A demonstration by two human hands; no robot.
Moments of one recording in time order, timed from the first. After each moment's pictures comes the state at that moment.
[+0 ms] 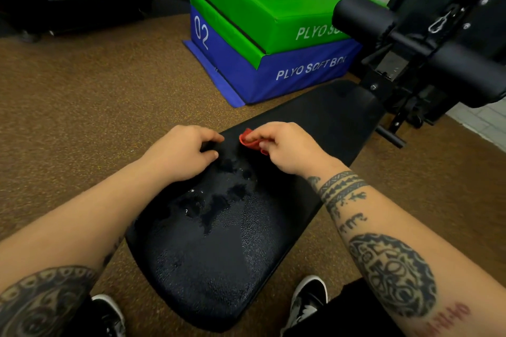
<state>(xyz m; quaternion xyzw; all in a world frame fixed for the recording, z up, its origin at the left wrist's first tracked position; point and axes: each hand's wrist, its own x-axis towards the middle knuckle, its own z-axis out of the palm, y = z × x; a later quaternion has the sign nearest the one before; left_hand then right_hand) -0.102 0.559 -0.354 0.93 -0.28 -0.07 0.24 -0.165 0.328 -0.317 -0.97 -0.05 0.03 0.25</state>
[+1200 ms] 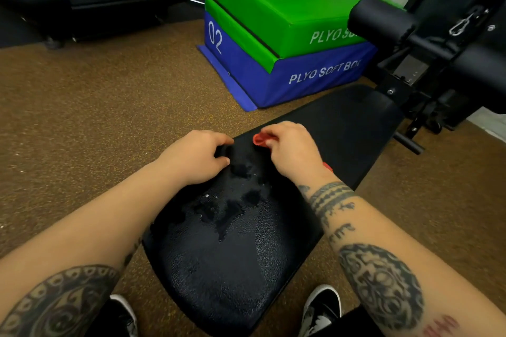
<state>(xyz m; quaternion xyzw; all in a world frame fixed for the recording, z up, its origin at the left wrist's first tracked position) -0.102 0.559 -0.348 0.94 -0.26 -0.10 0.19 -0.146 0.348 -0.346 -0.98 0.06 -0.09 0.19</state>
